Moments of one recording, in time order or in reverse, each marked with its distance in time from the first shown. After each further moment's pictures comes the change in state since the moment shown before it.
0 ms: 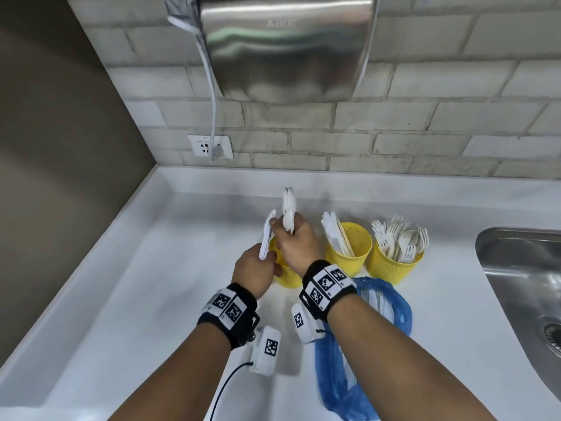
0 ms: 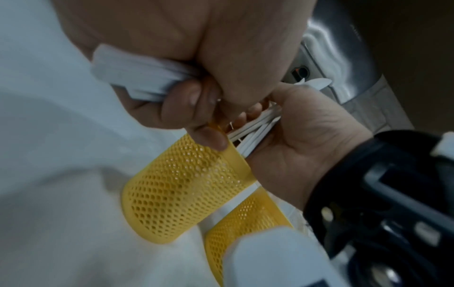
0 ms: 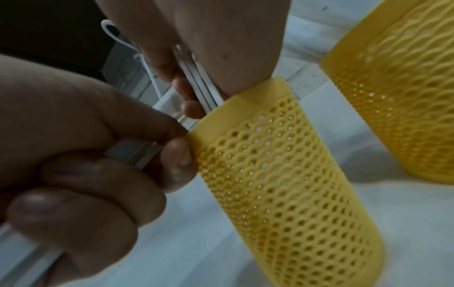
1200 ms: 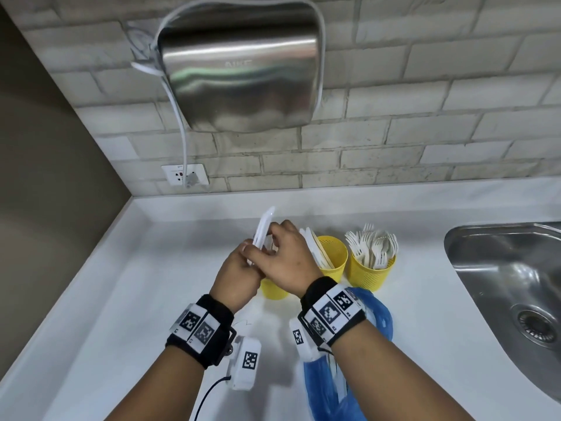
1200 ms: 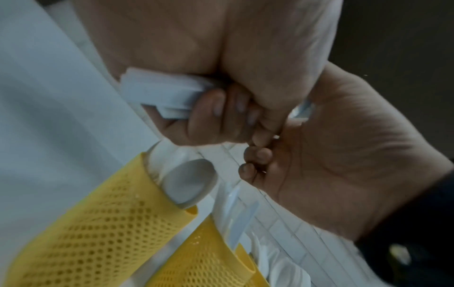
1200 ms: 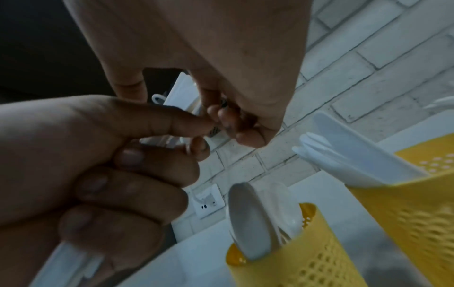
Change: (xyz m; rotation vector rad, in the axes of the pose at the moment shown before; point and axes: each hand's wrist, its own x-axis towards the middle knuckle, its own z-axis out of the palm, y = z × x) left_hand -0.016 0.054 -0.017 -0.108 -0.120 0.301; right_hand -0.024 -0.044 -0.030 -0.343 -0.035 -0.147
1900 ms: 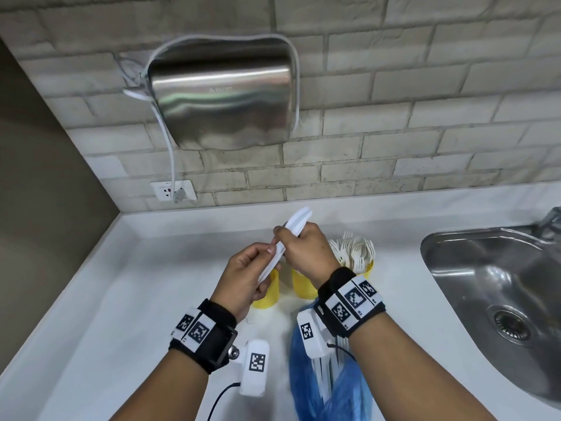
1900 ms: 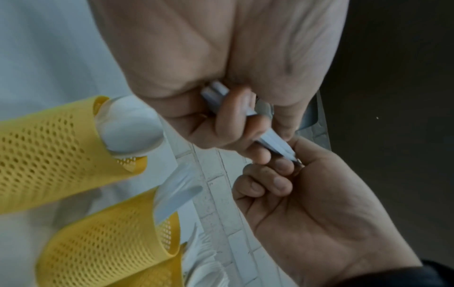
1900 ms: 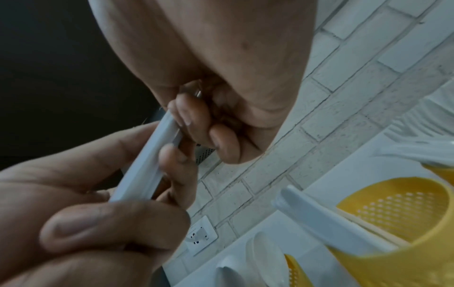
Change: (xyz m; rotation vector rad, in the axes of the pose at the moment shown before) left_hand -0.009 0.023 0.026 -0.553 -0.142 -0.041; right_hand -0.009 -0.008 -0.069 0.297 0.091 0.184
